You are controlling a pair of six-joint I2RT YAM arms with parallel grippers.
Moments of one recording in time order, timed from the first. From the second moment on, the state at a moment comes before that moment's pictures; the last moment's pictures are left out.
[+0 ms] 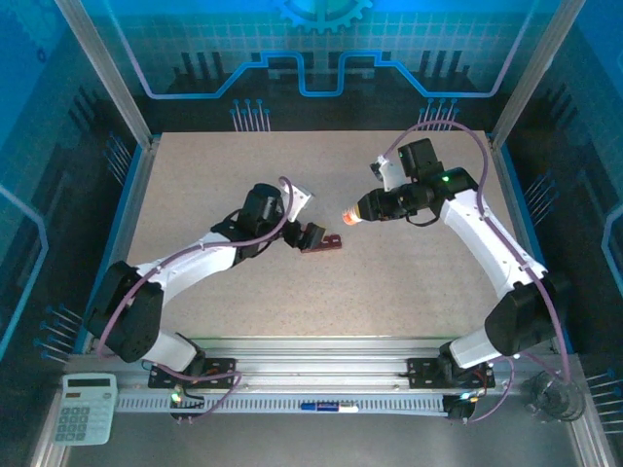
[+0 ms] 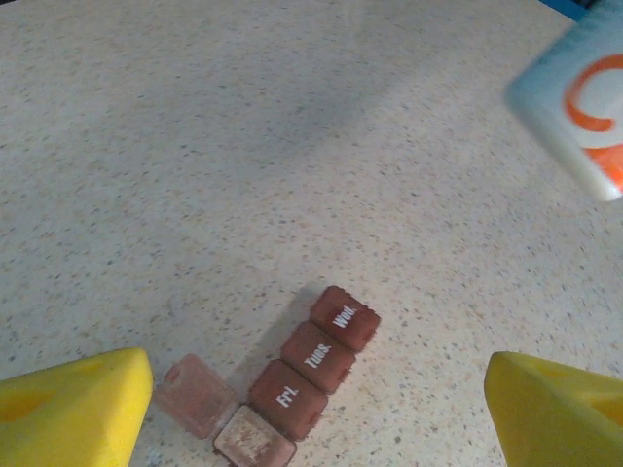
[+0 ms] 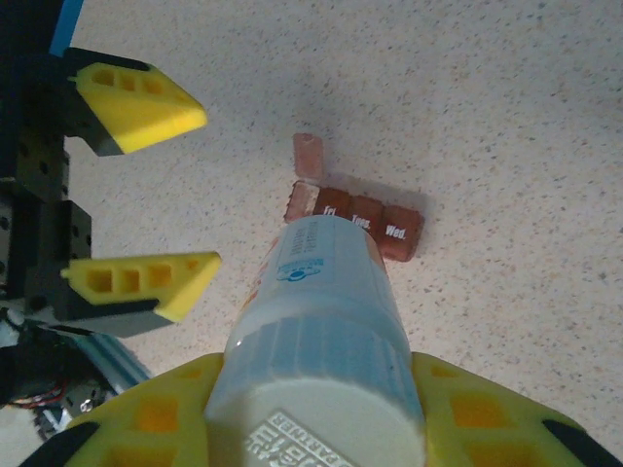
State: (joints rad) left arm -0.54 1.48 0.92 -0.03 0.25 0.03; right arm 0.33 1.49 1.42 -0.94 -0.48 0.15
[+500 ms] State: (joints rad) left arm -0.64 1.47 0.86 0.02 0.15 0.17; right arm 0.33 1.53 1.47 -1.00 -0.57 0.12
